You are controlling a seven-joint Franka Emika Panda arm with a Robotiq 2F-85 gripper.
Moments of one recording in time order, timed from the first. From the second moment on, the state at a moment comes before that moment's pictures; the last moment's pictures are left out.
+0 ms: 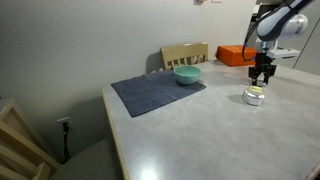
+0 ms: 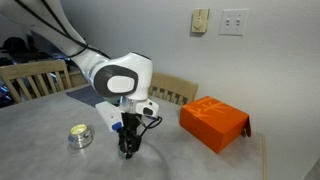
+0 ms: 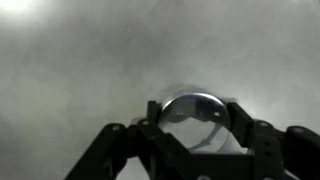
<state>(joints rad) -0.15 0.68 -0.09 -1.85 0.08 2.30 0.01</state>
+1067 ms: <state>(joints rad) 0.00 0.42 -0.09 -2.14 -0.06 2.44 0.15</state>
